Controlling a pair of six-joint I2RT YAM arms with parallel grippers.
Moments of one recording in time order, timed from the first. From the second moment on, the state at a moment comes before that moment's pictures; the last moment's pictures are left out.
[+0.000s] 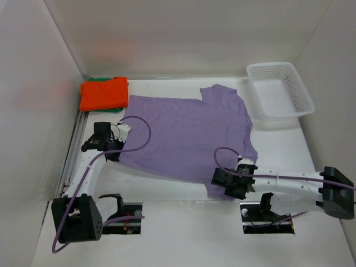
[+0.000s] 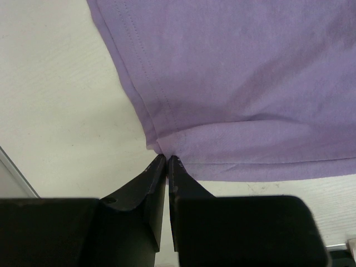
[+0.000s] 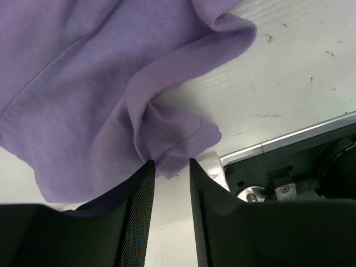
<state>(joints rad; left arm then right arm) 0.06 1.09 0.70 -0.68 0.09 0.47 1.20 1.15 0.64 -1.09 0.36 1.56</state>
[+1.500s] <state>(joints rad) 0.10 1.08 0.72 -0.72 0.10 0.51 1.07 0.89 0.79 -1.23 0.45 1.54</state>
